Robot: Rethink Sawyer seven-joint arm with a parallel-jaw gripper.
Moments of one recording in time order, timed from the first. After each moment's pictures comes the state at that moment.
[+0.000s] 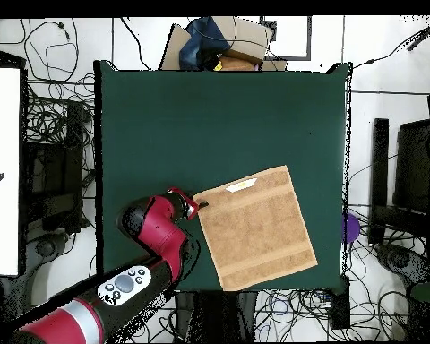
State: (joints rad) arm 0.58 -0.07 -0.57 1.76 1.03 0.08 1.69
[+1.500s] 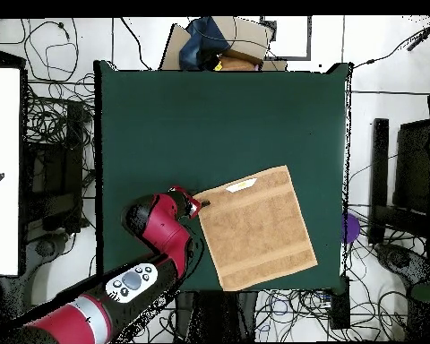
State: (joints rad) arm 0.55 -0.09 -0.56 1.76 1.03 0.09 1.69
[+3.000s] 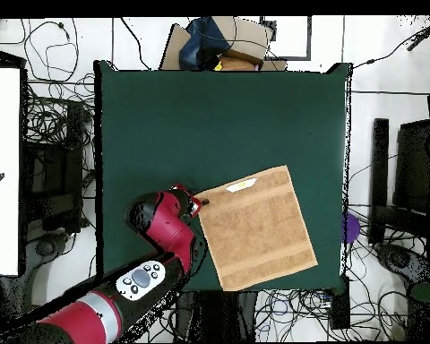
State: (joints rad) arm 0.50 -0.12 -0.52 1.77 1.03 0.08 1.69
